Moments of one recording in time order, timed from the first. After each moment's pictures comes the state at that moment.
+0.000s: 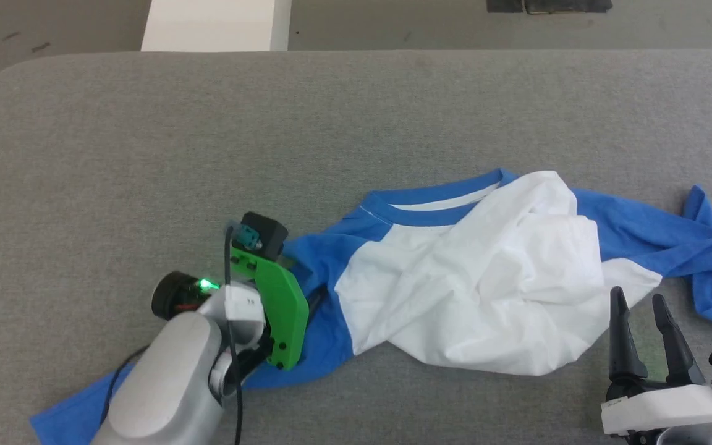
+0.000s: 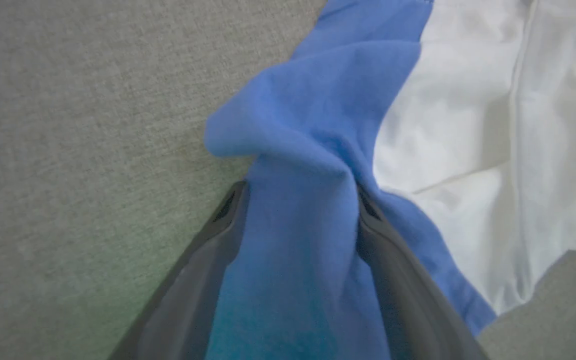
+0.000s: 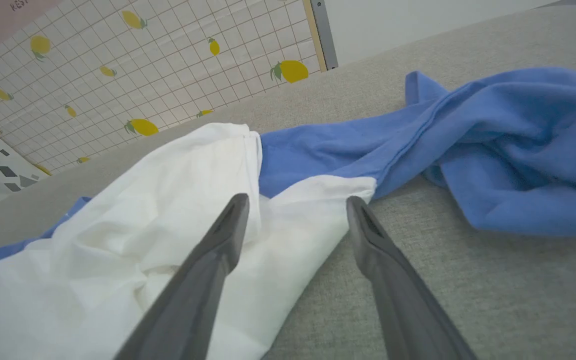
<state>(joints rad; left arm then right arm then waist) -0.40 0.25 -0.46 0.23 -0.48 -0.08 0.60 0.05 -0.05 -0.11 0.12 0.37 0.13 -0.25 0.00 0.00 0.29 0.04</state>
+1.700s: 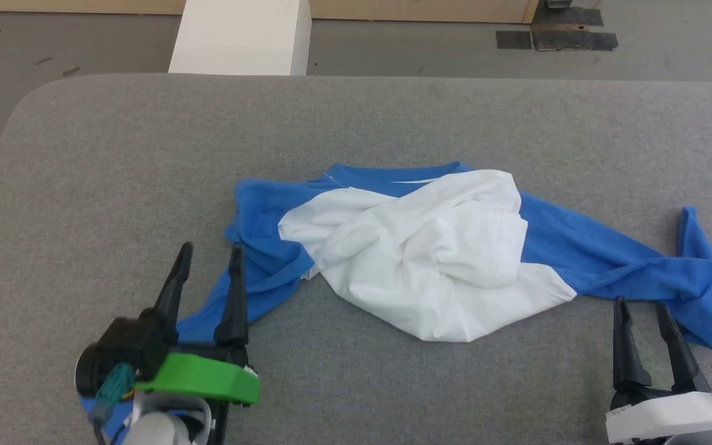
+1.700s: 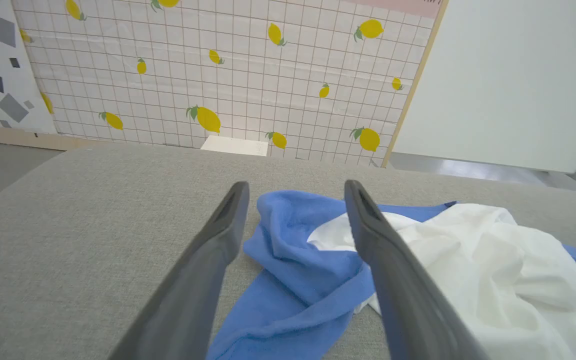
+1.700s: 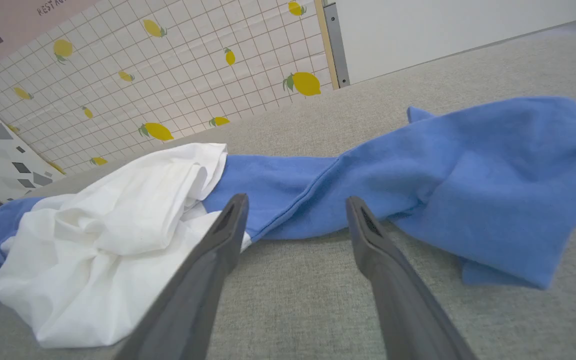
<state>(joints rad) -0.07 0.21 -0.26 -0.04 -0.38 0.09 -0.25 0.08 -0.05 -0.12 0.10 0.35 0.13 -0.22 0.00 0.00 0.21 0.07</state>
